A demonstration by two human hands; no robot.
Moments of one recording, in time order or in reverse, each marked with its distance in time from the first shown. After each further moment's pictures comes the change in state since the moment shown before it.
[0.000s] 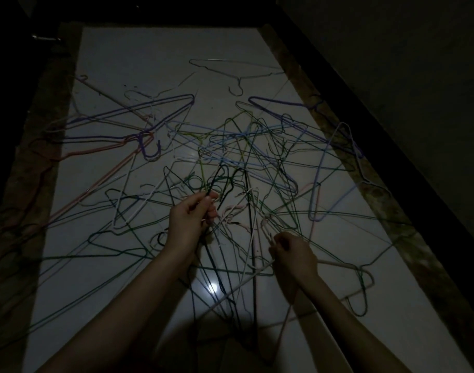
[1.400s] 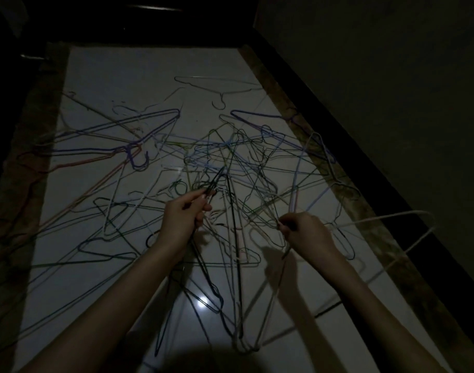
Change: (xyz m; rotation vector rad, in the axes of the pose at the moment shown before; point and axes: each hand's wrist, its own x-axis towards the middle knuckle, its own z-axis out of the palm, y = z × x) left_hand -0.010 0.017 0.006 0.084 -0.101 0.026; right_hand -0.028 -0.029 -0.093 -0.265 0.087 -0.181
